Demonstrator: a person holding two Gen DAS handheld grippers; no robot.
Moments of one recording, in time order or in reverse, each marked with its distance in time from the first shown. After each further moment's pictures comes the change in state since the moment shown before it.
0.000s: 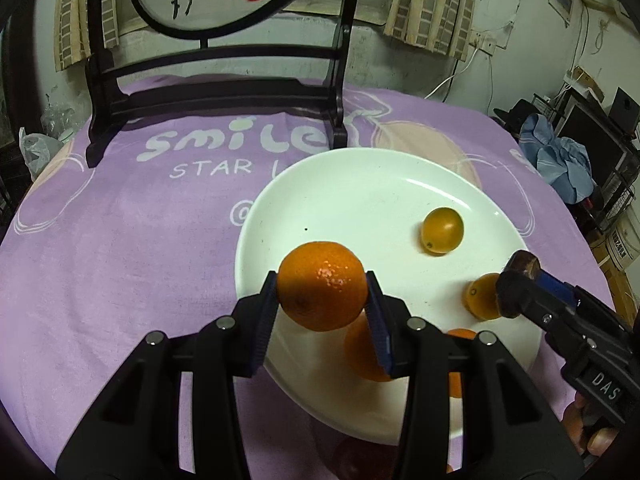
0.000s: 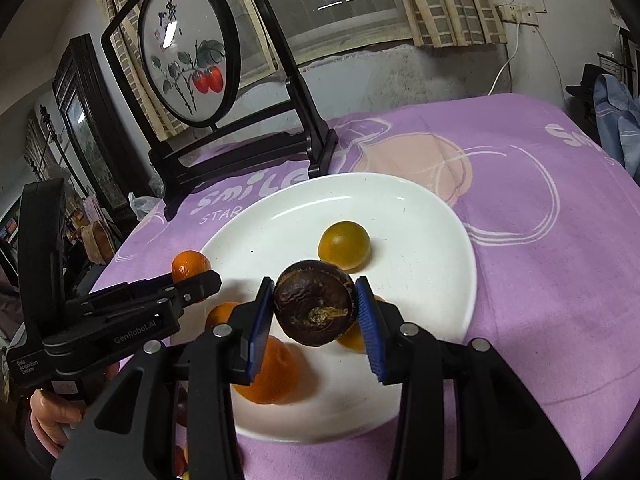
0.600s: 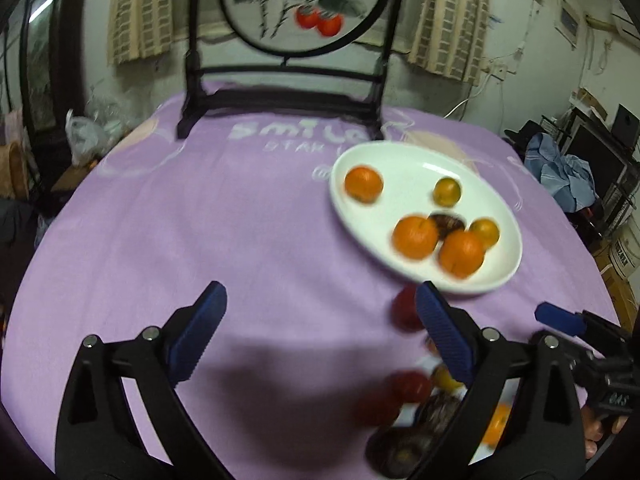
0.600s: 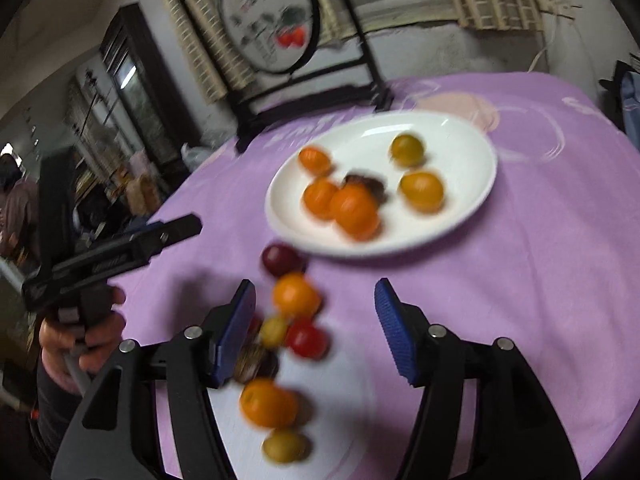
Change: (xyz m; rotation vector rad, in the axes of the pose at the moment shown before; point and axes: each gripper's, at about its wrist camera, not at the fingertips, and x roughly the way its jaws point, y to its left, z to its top) left arm -0.117 0.044 -0.090 -0.069 -0.084 0.073; right arm -0.088 0.046 -0.092 -0.125 0.138 0.160
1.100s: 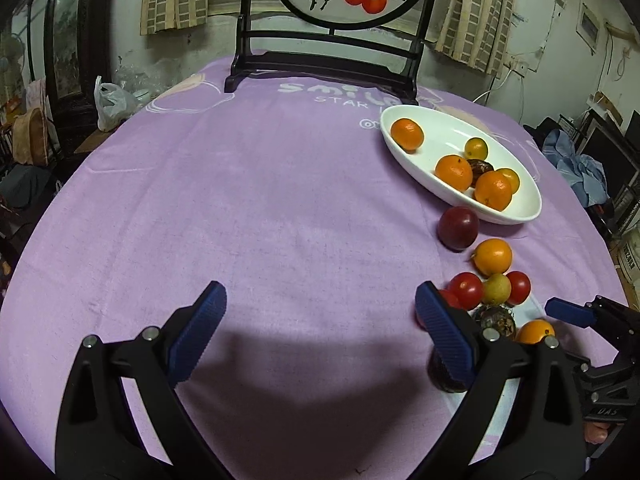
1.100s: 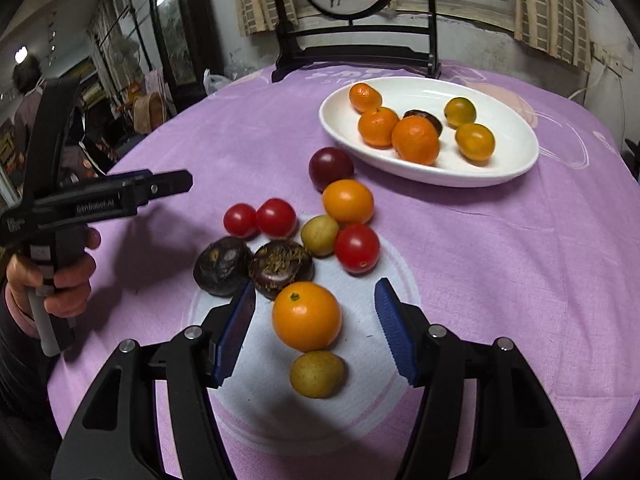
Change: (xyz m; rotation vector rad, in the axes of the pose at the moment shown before) left arm -0.022 0.034 -0.056 -0.046 0.037 0.056; right arm 0.016 0.044 -0.034 -0.231 0.120 -0.073
